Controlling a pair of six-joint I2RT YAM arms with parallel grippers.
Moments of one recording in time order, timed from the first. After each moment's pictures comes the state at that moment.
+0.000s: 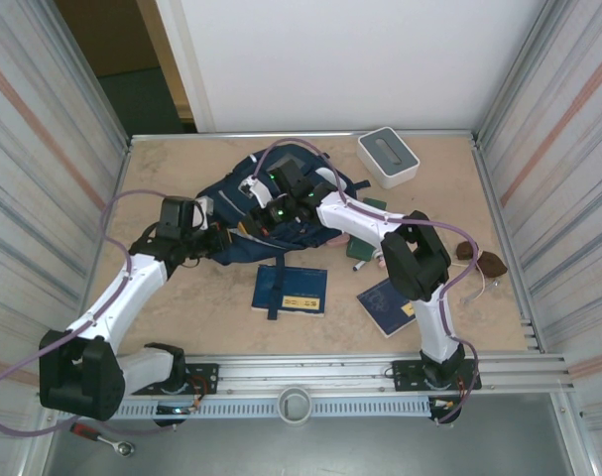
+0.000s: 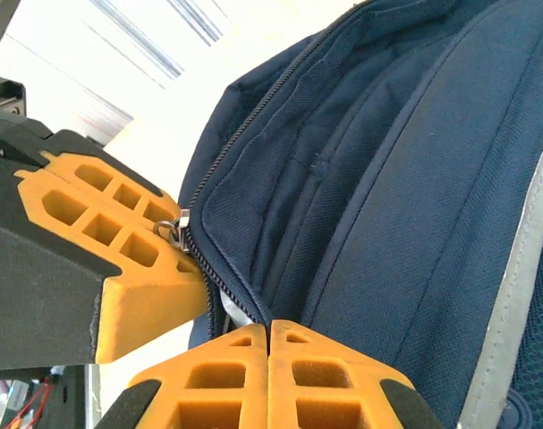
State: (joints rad) left arm -0.22 1.16 0.80 -0.48 0.24 -0.42; right arm 0.76 2.09 1.66 -0.29 -0.64 0.15
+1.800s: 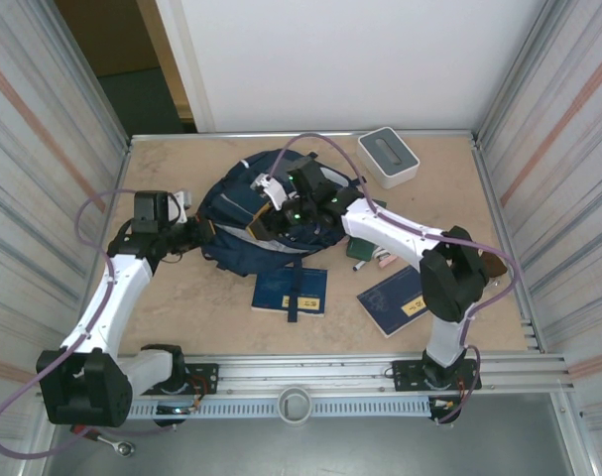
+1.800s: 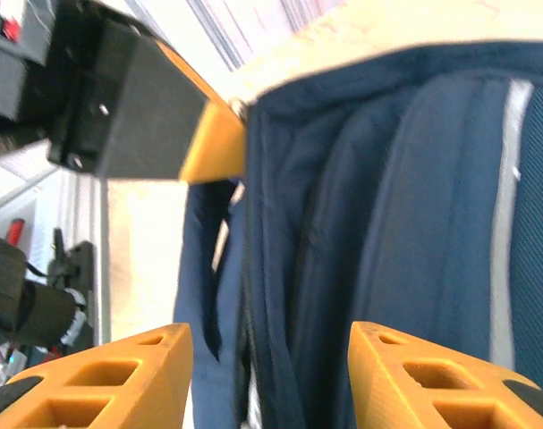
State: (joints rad) left arm -0.06 1.11 0.87 -0.59 0.38 -0.41; right arm 0.78 1.85 1.51 -0.29 -0.60 0.07
